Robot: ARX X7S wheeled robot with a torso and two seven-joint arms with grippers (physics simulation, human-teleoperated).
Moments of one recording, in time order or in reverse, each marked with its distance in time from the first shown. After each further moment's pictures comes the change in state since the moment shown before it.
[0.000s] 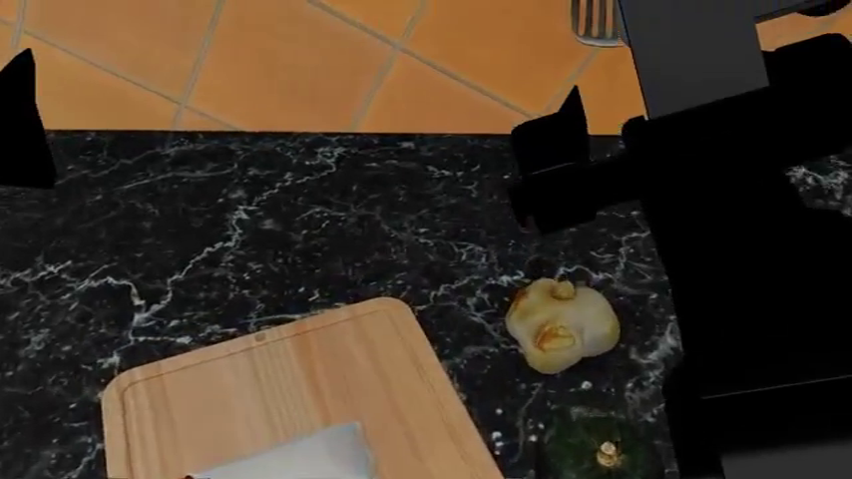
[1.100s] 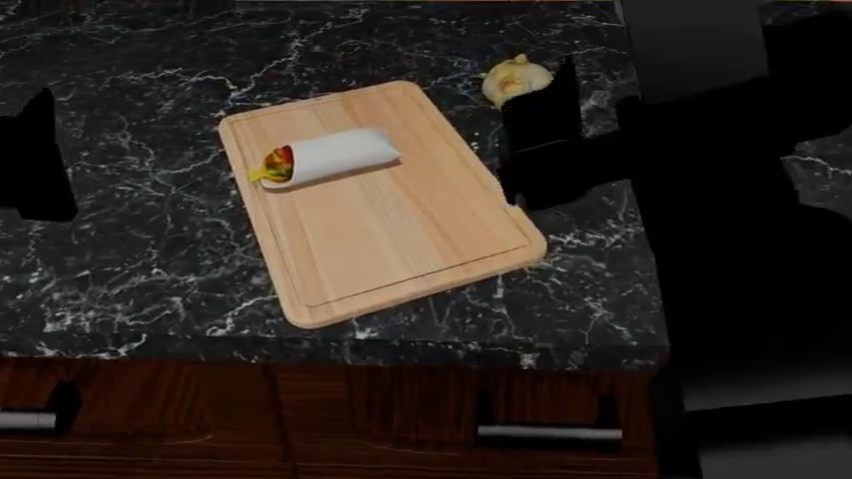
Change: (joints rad) left arm 0.090 0.044 -0.035 0.023 0.037 0.024 0.006; right arm -0.008 -0.039 0.015 -0.025 -0.055 -0.046 -0.003
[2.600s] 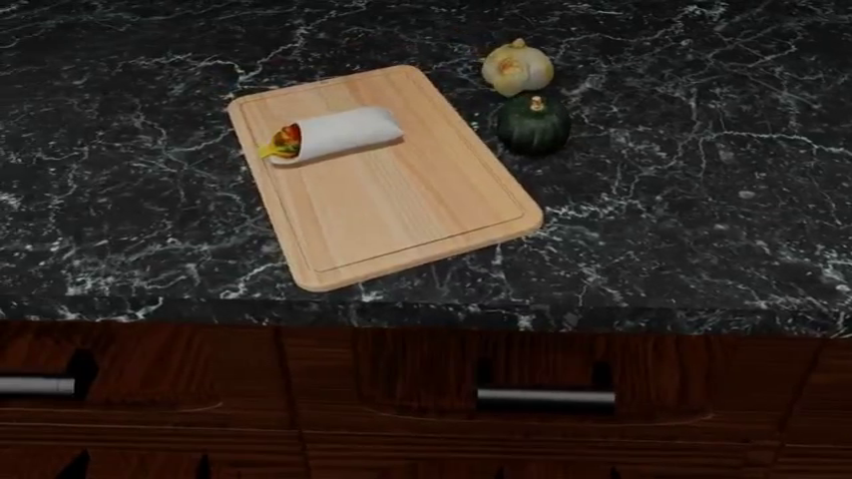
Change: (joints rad) left arm 0.945 0.224 0.183 -0.502 0.358 1.423 0.029; right arm -1.094 -0.185 0.063 0.498 -0.036 -1.487 0.204
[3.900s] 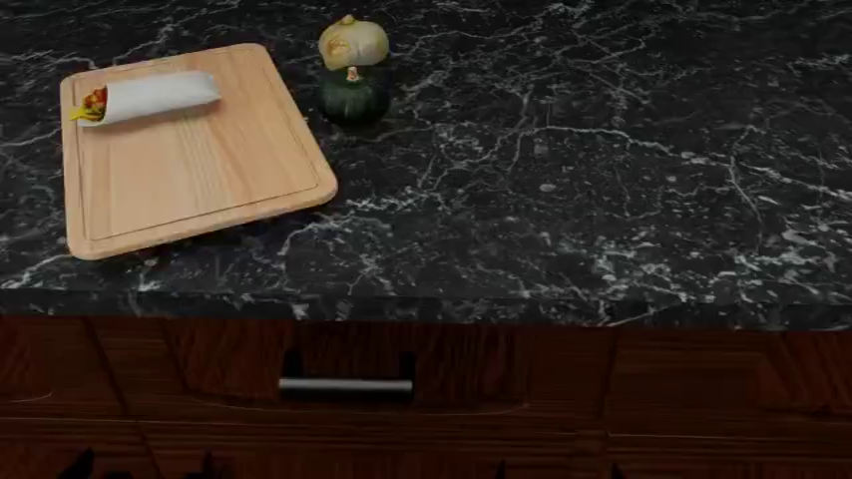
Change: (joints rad) left arm 0.004 0.109 -0.122 0.009 0.094 -0.013 0.130; right arm -0.006 -0.101 0.134 0.003 -0.067 -0.016 -0.147
